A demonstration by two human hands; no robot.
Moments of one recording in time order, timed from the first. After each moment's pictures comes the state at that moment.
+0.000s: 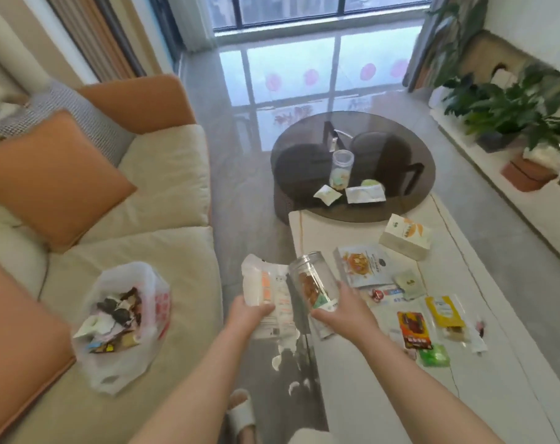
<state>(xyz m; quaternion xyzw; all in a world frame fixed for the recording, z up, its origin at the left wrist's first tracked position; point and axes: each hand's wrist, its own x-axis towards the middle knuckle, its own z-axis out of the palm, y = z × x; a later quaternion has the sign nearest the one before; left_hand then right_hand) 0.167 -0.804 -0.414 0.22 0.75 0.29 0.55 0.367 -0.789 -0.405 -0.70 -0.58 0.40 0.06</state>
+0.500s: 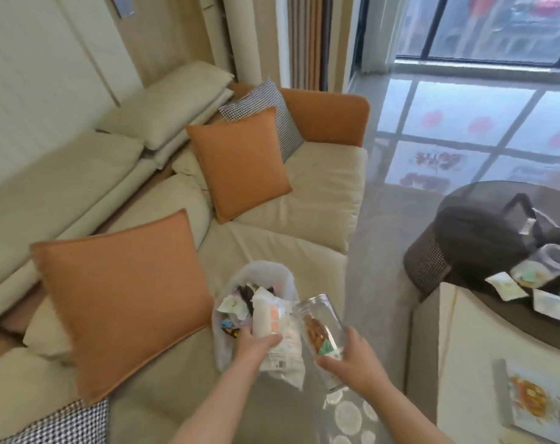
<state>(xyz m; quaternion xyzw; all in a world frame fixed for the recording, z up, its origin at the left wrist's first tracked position) -0.129 -0.869 -0.418 -0.01 0.77 0.44 0.46 0.049 -0.778 -0.404 -0.53 -0.72 0.45 -0.06</state>
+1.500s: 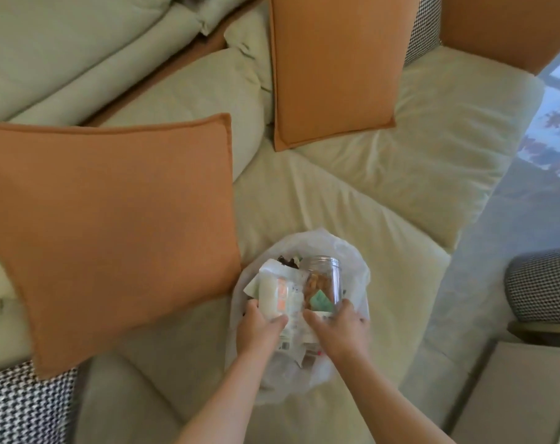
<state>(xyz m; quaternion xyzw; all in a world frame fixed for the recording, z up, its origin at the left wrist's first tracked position) -0.274 -0.818 -0.634 -0.07 0.88 0.30 0.37 -0.186 -0.708 -0.608 -0.56 -0.71 0.40 -0.16</state>
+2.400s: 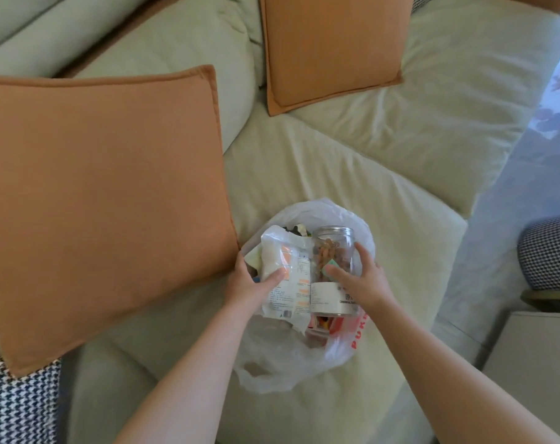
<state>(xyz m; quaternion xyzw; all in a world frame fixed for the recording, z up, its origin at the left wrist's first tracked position) -0.316 -0.825 -0.670 -0.03 0.84 0.35 0.40 -0.188 -0.661 -0.665 -0.53 -0.66 0.52 -0.10</state>
